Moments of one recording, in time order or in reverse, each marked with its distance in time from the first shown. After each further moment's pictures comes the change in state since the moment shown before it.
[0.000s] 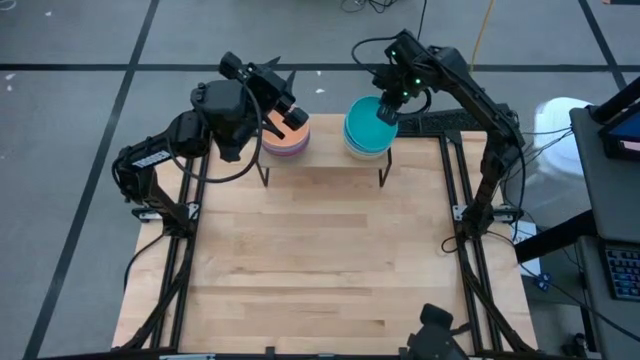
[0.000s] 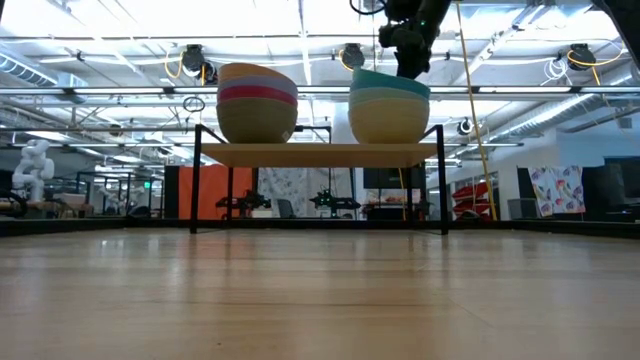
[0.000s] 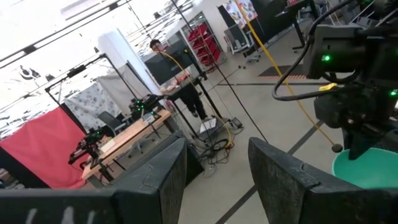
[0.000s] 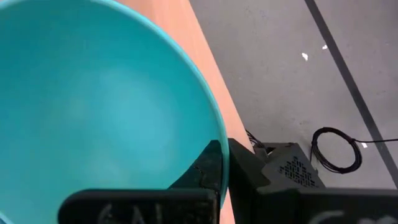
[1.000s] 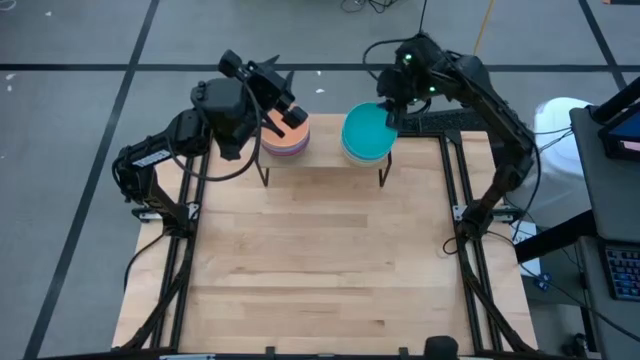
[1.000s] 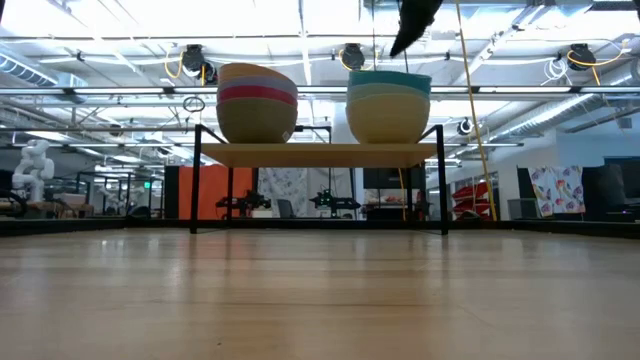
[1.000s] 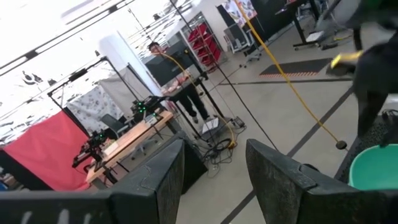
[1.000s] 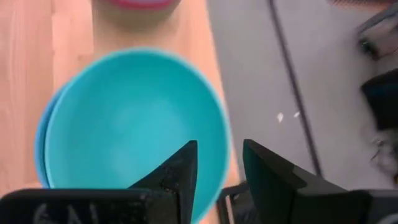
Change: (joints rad) left arm 0.011 0.000 0.000 -0.001 0.000 0.035; right arm 0.111 -0.130 -0.002 0.052 0.008 -0.177
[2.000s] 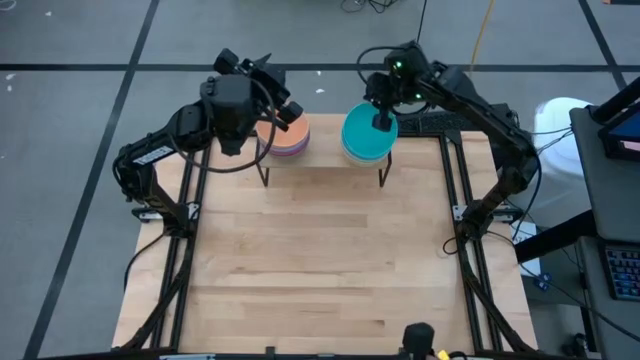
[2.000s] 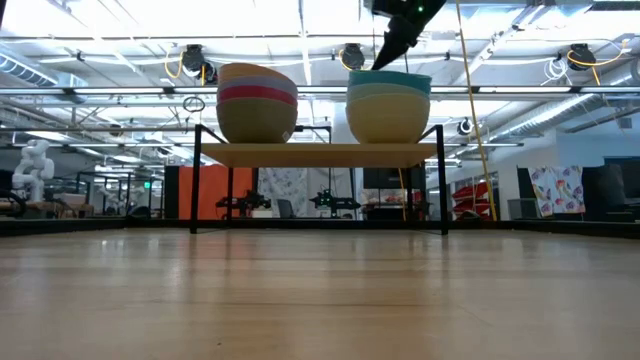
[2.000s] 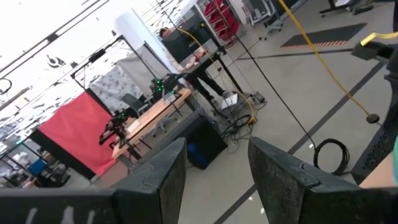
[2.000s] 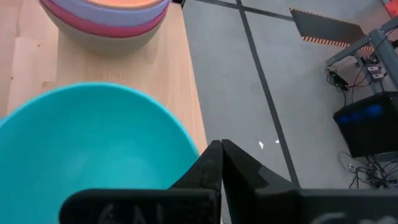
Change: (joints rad) left arm 0.048 0.000 -0.001 -0.109 -0.062 -0.045; right arm 0.005 -0.053 -0.259 0.362 -0.001 -0.027
